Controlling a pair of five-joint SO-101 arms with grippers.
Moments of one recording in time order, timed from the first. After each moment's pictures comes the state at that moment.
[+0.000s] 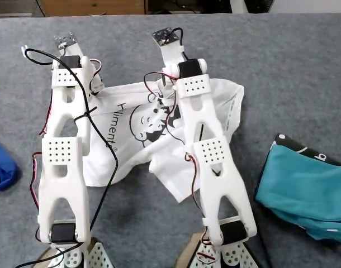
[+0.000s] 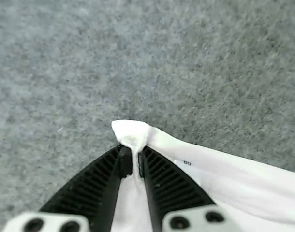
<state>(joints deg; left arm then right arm) -6.9 64.5 -66.8 82.1 12.9 -16.4 79.8 -92.6 89.4 5.7</state>
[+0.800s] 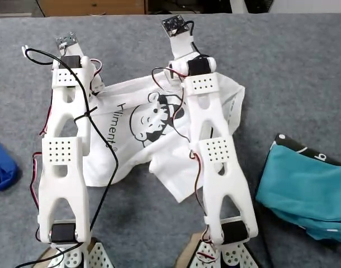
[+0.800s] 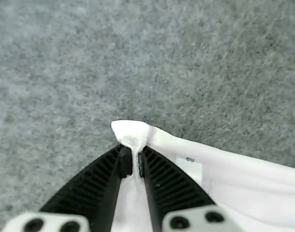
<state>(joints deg) -6.9 64.5 -66.8 82.1 12.9 -14.0 79.3 -92.6 77.4 7.0</state>
